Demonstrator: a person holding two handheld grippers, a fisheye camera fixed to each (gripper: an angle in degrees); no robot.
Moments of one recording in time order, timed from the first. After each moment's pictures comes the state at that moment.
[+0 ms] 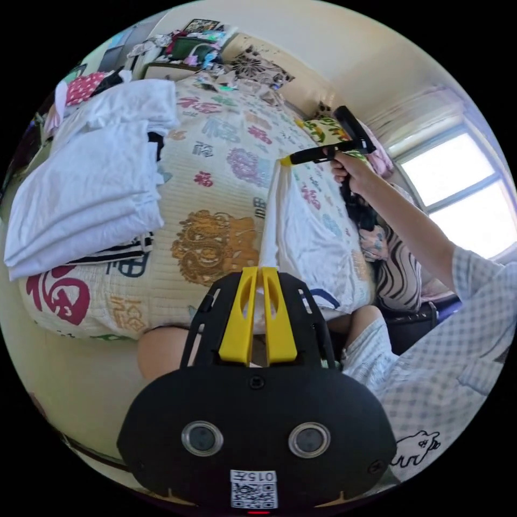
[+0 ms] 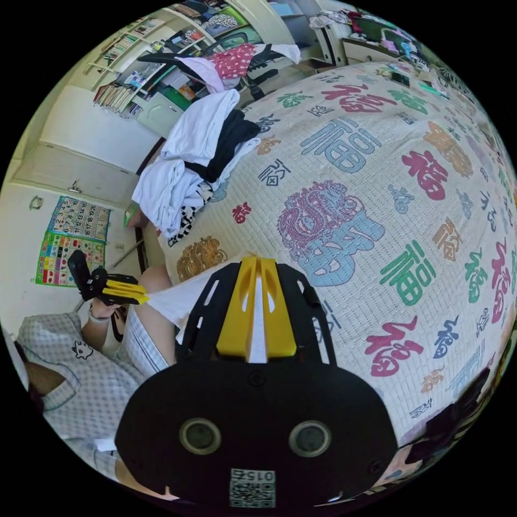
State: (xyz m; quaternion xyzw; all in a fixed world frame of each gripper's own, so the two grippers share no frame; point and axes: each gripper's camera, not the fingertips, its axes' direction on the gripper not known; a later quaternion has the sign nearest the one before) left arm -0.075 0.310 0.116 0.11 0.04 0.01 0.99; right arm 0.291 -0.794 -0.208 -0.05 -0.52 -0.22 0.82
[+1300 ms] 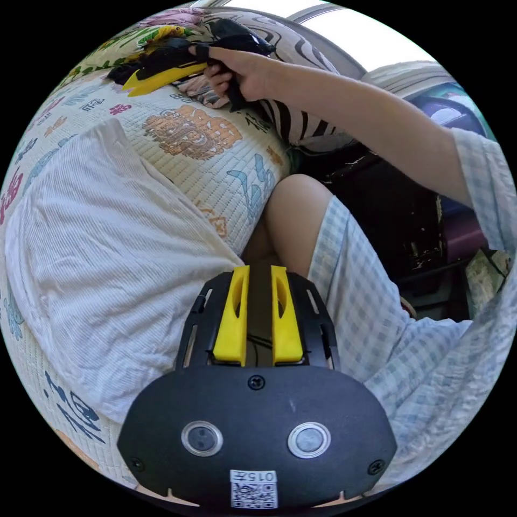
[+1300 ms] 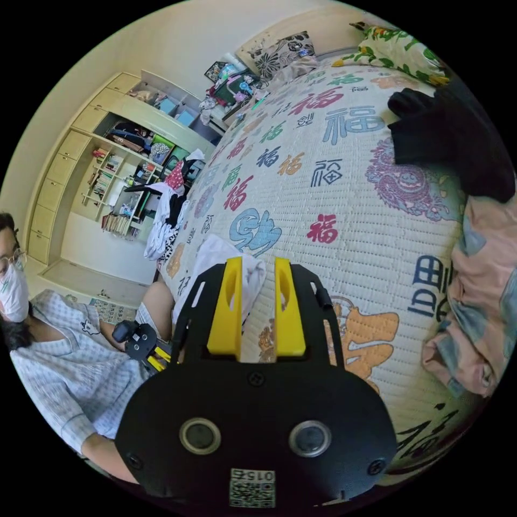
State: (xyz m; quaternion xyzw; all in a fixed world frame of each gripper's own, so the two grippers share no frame) left arm 0.354 0.287 0.538 -0.18 0.14 0.41 0.88; right arm 0.772 -0.462 -0.058 0.03 -0.61 0.12 0.78
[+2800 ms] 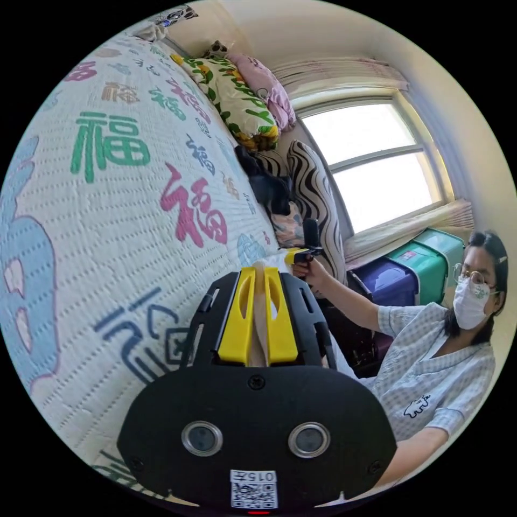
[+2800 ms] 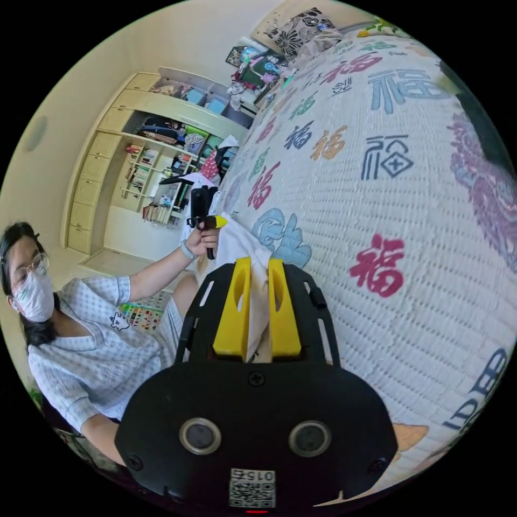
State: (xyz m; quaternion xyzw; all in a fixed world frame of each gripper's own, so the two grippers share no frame) left arm -0.033 -0.095 0.569 -0.02 0.35 0.19 0.92; right arm 0.872 -0.428 -0.048 0.02 -0.72 0.08 0.69
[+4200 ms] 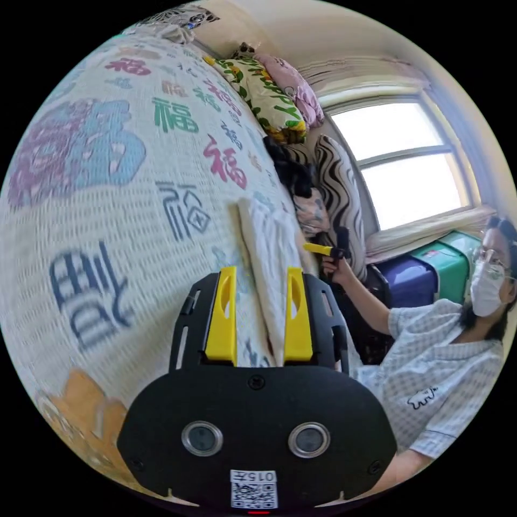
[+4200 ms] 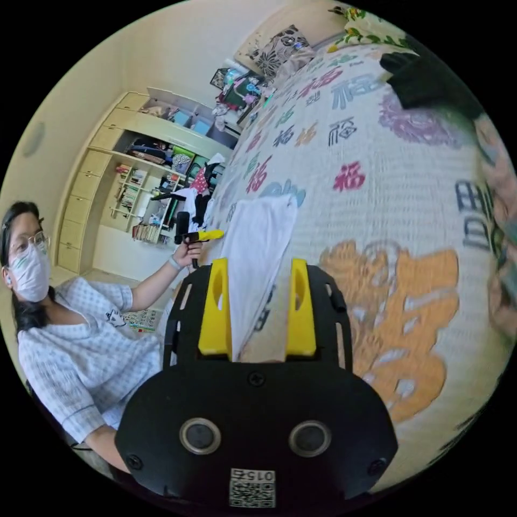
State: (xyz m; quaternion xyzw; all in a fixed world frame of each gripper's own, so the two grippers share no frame) left arm -0.110 -0.029 0.543 -0.02 0.27 0.15 0.95; right arm 0.879 -0.281 -0.107 0.03 -0.69 0.15 0.71
